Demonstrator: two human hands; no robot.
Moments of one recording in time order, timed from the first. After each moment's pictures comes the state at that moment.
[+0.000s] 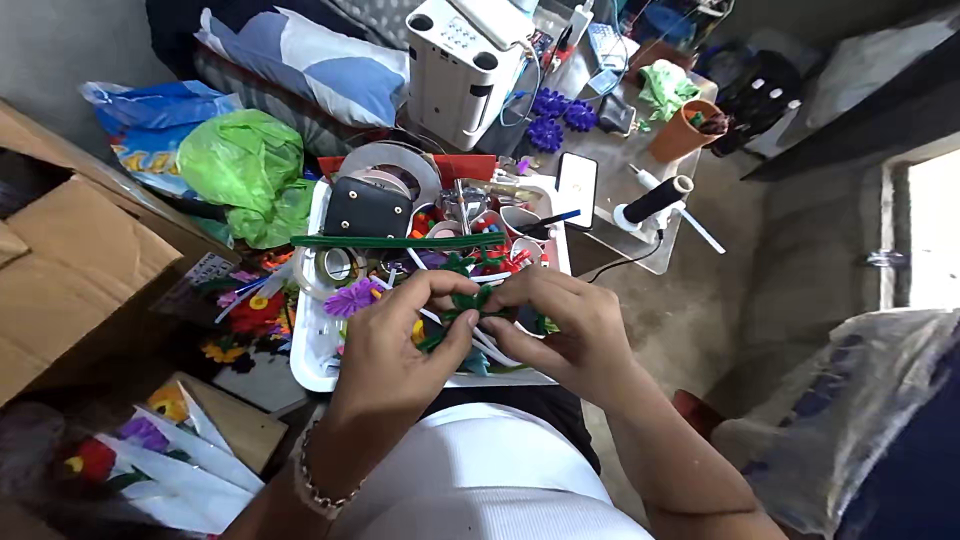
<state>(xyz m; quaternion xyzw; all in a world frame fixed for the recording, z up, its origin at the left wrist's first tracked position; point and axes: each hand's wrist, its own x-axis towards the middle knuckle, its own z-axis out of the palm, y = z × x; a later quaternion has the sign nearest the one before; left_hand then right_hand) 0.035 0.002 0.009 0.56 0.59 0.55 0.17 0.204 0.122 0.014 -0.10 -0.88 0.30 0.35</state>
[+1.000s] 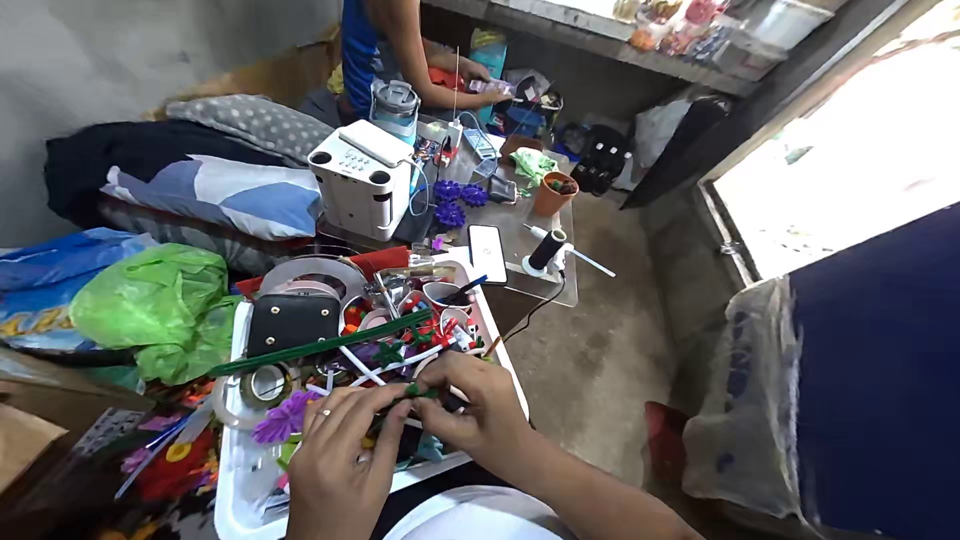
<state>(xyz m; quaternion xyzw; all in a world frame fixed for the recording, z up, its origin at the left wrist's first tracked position) 0.043 0.008 -0.017 0.61 0.61 0.50 0.03 0.201 0.101 -0.013 -0.20 -0.81 0.33 0.44</state>
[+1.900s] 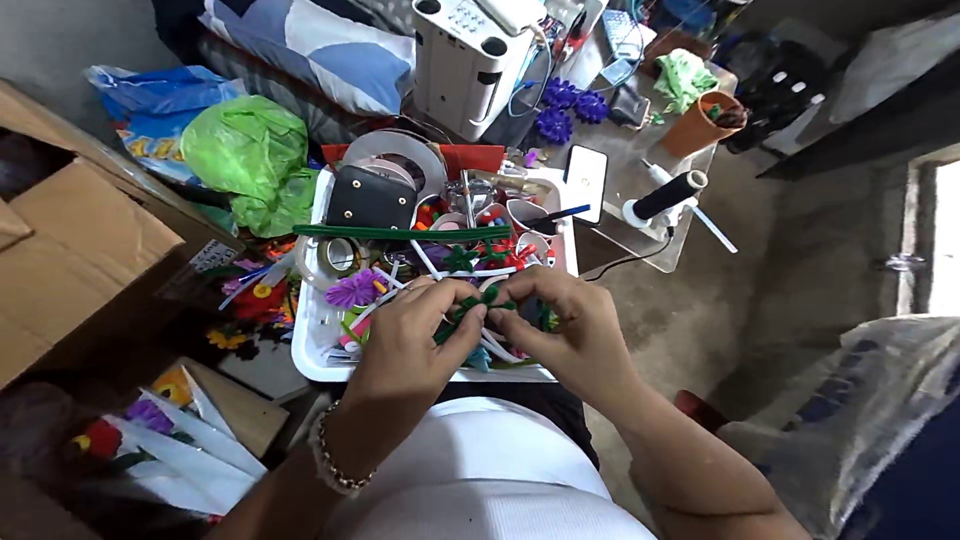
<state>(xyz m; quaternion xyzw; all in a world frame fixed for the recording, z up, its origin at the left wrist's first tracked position) 0.044 0.004 -0.001 0.58 0.64 0.49 0.15 0.209 0.115 0.002 -0.19 -0.84 0.40 0.33</state>
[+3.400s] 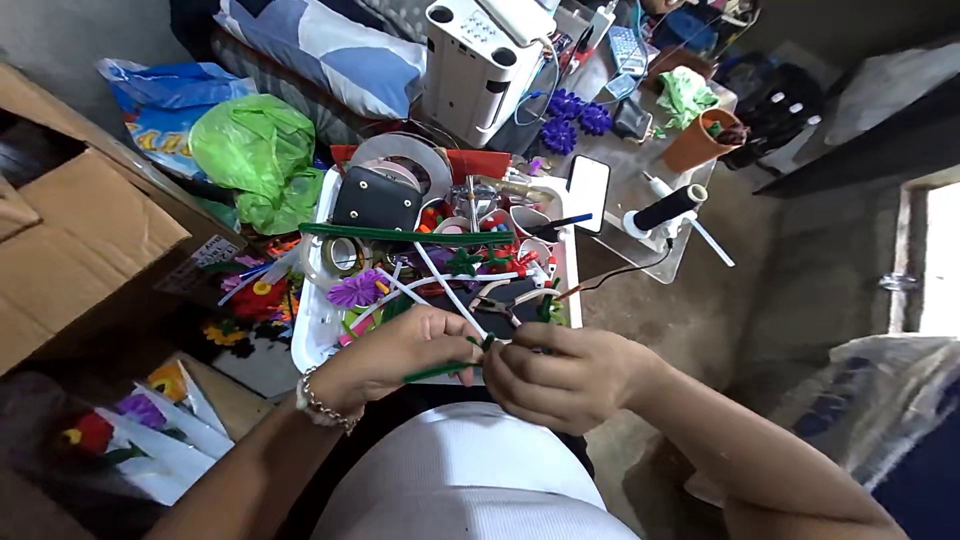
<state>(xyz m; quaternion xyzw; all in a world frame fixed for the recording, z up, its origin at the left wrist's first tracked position) 0.008 0.012 -0.009 0.38 0.43 0.41 0.71 0.220 0.132 0.014 0.22 -0.92 -0.12 0.29</state>
